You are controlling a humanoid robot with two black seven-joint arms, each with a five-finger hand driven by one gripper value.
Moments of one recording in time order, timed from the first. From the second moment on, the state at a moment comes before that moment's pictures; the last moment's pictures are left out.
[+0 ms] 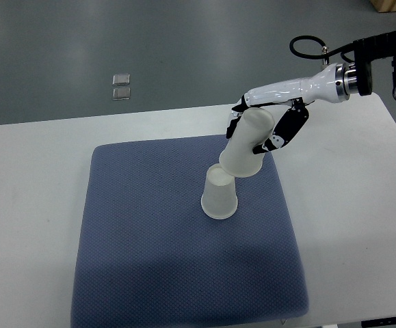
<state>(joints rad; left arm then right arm) 0.04 0.00 -0.20 -0.12 0.12 -0.18 0.06 1.21 -0.67 0.33 1.33 -1.32 0.61 0.33</state>
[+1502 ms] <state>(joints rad) 0.04 0.00 -0.20 -0.12 0.12 -0.18 0.06 1.19 -0.50 0.31 1.24 -1.42 0.61 0.27</state>
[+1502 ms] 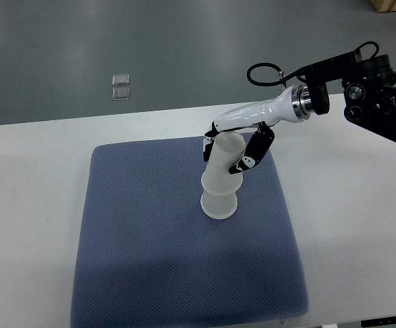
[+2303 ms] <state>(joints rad) 0.04 0.00 -0.20 -0.12 0.12 -0.18 0.06 1.16 -0.49 0.33 1.20 -1.35 0.59 0.26</state>
